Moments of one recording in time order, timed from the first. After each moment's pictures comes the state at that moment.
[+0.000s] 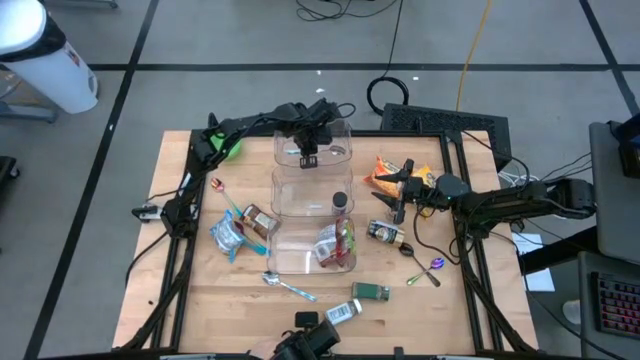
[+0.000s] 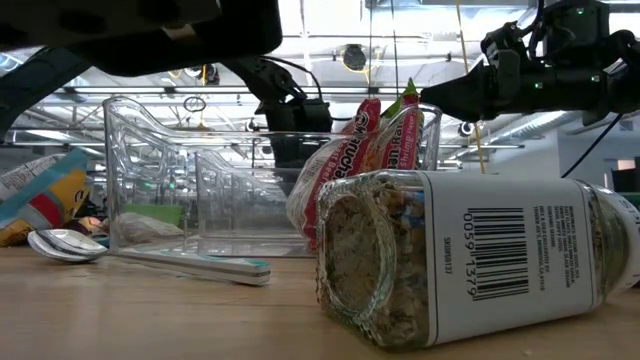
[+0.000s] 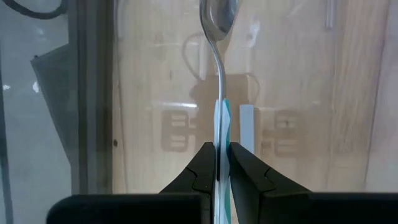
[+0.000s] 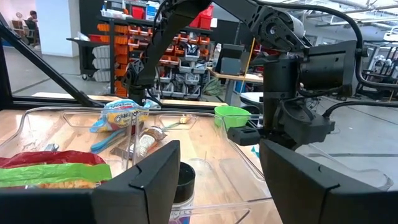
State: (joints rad) left arm 0.60 2.24 1.85 -0.87 0.05 0.56; right arm -0.23 1.04 0.15 0.98 -0.02 -0.12
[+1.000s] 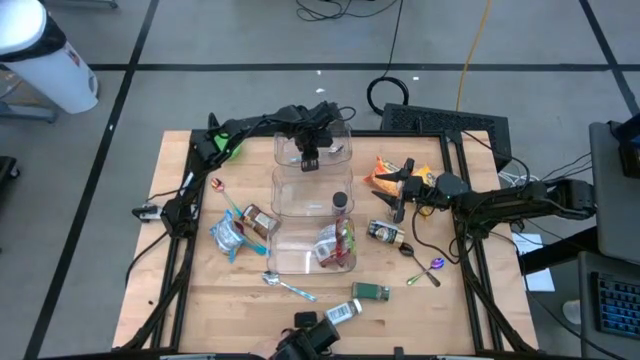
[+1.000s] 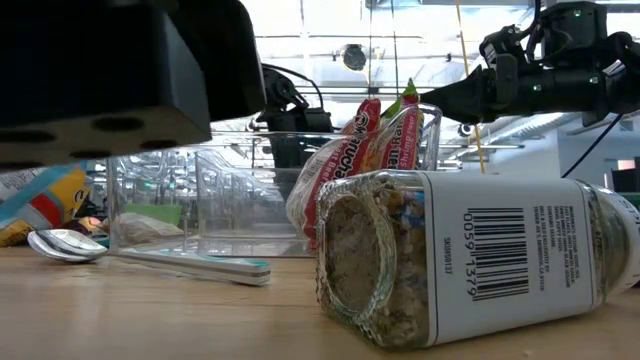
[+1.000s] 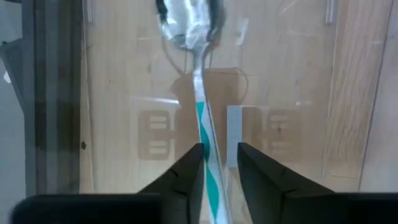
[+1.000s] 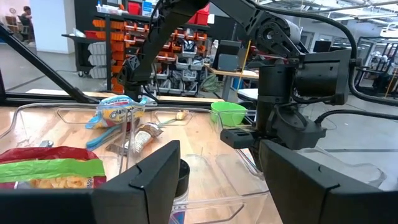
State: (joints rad) left arm 0.61 2.29 1.85 -0.86 0.08 0.52; right arm -0.25 1.04 0.15 0.96 -0.03 -0.12
